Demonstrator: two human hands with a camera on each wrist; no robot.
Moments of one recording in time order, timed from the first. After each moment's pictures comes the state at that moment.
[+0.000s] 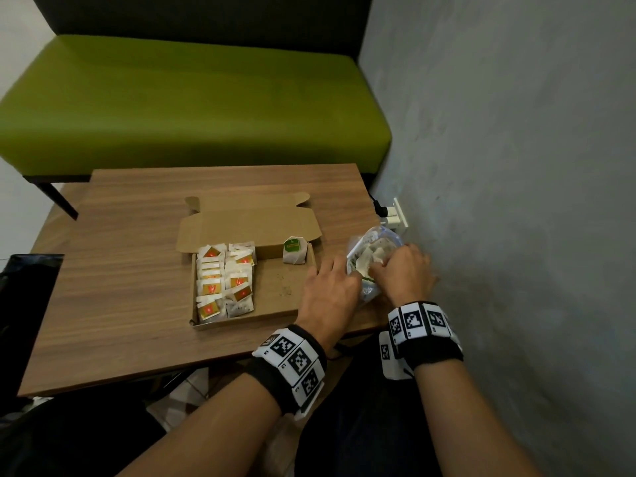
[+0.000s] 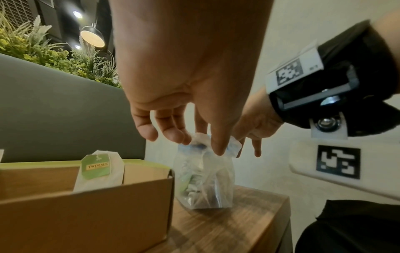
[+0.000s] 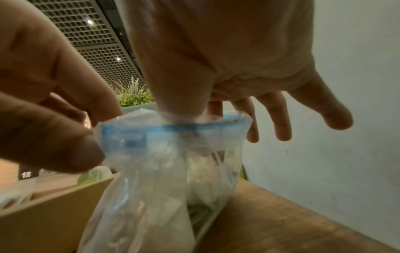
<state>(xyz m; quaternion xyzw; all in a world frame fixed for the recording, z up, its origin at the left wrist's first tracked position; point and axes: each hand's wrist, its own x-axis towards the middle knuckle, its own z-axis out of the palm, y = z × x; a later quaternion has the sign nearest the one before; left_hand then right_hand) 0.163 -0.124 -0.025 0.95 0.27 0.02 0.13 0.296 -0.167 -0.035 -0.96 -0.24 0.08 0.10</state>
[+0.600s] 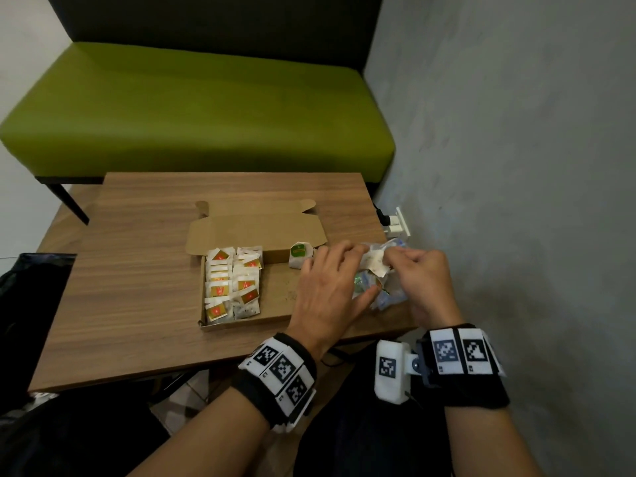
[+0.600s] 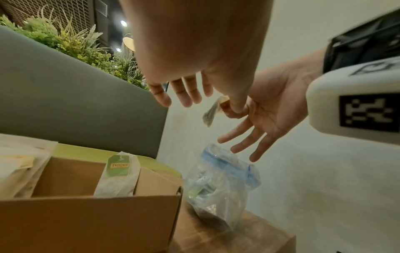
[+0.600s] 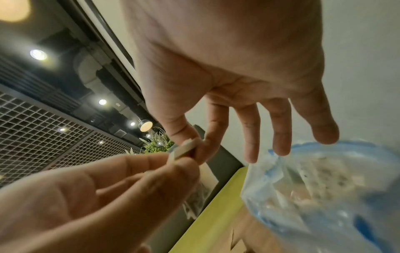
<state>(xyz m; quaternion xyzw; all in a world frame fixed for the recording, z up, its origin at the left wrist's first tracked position) 0.144 -0.118 -0.021 0.91 0.26 0.28 0.16 0.274 -0.188 0.016 -0.81 -0.20 0.22 0.50</state>
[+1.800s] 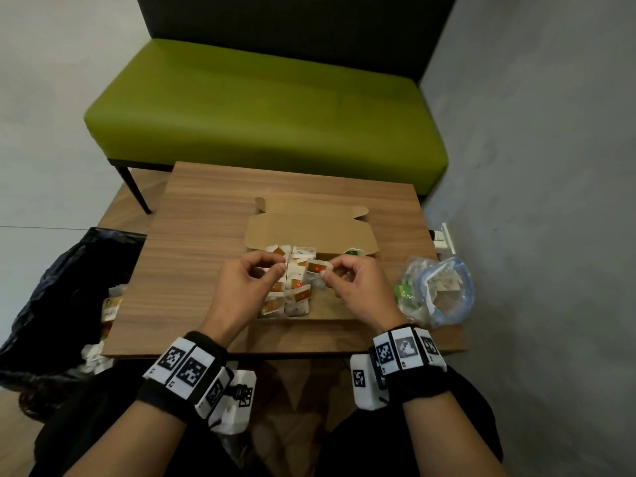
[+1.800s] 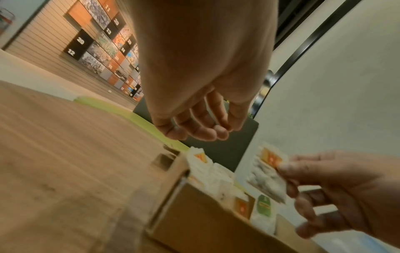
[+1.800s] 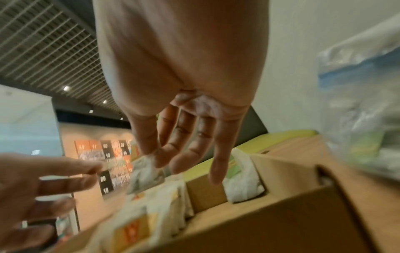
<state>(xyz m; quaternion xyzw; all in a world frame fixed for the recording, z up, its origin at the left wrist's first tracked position) -0.005 -0.025 -0.032 0.63 0.47 0.31 0.53 0.182 -0.105 -0.023 -0.74 -0.48 0.29 0.37</state>
